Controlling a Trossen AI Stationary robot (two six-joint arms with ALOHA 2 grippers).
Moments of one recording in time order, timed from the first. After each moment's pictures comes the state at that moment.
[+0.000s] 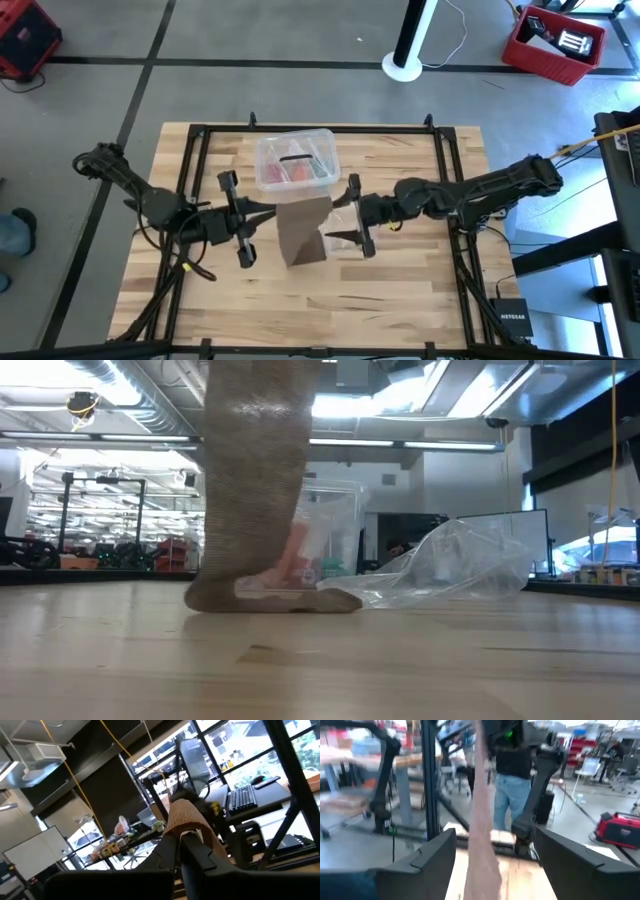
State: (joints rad) left arm -0.61 1.19 1.18 0.31 -0.82 0.71; right arm 0.23 1.34 1.04 0.32 0.01 -0.07
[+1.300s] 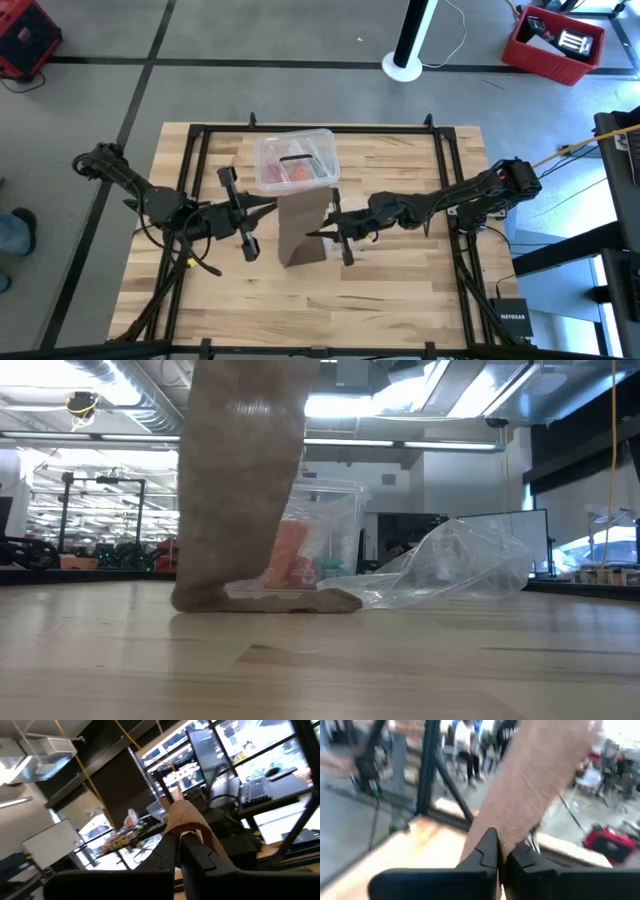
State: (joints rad) left arm -0.59 1.19 1.18 0.32 -0.89 0.74; right arm 0.21 1.55 0.99 0.51 -0.01 -0.28
